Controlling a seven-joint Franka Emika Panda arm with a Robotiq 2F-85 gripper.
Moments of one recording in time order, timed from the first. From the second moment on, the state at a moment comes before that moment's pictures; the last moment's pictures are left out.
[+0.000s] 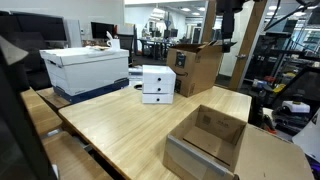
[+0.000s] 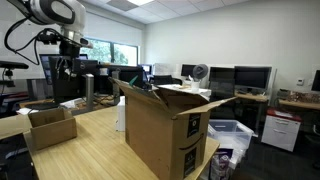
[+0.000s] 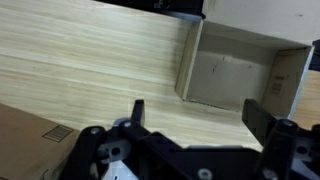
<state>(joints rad) 0.12 -0.37 0.10 -2.37 0.08 1.82 0.08</state>
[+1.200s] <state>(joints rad) 0.12 -0.14 0.18 -2.27 0.17 1.93 0.69</state>
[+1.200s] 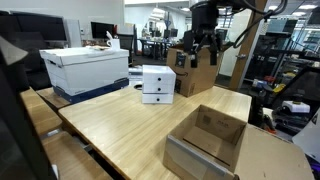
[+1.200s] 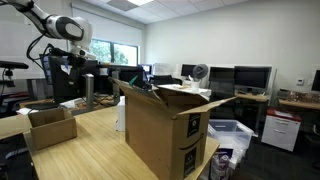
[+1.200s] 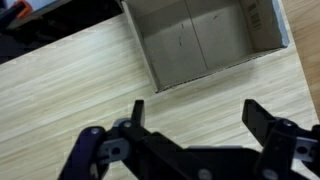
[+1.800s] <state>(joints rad) 0.16 -0.08 0.20 -2.25 0.21 2.11 0.71</state>
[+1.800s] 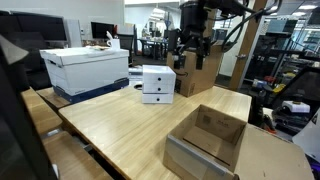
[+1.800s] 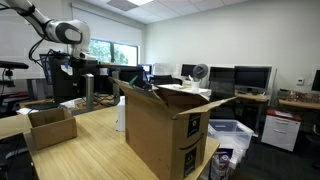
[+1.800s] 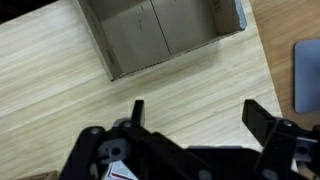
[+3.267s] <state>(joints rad) 0.06 0.22 0.02 -2.01 0.21 2.14 0.39</state>
